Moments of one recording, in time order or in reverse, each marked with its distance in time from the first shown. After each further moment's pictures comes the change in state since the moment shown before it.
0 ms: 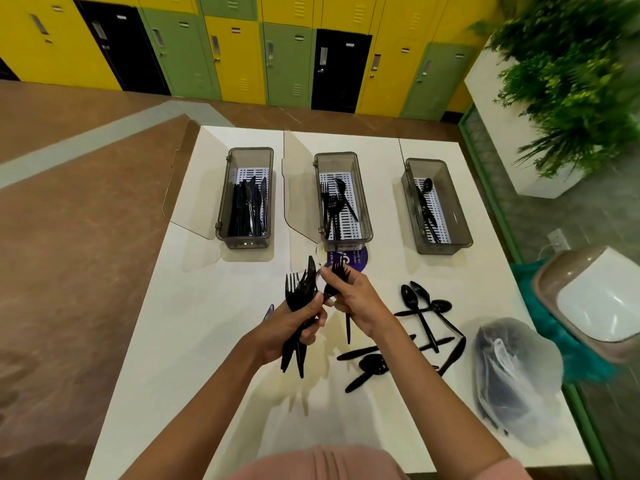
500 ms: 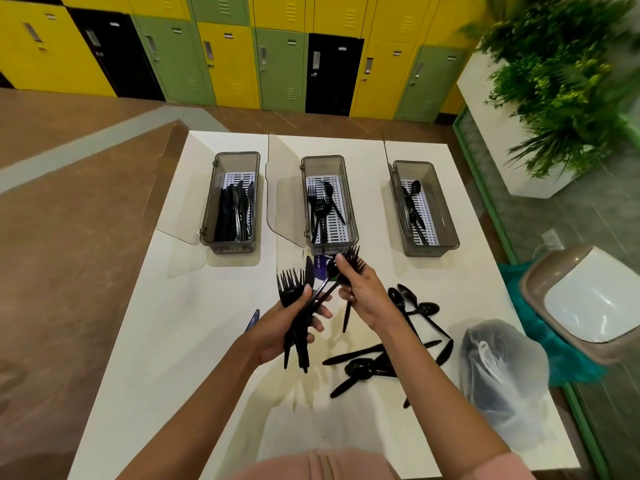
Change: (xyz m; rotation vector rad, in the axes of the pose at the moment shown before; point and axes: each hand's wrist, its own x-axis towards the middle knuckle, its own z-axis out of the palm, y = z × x) left_hand 0.015 0.005 0.021 -0.011 0.070 -0.053; right_hand 0.005 -0.013 -0.040 0.132 0.057 -0.069
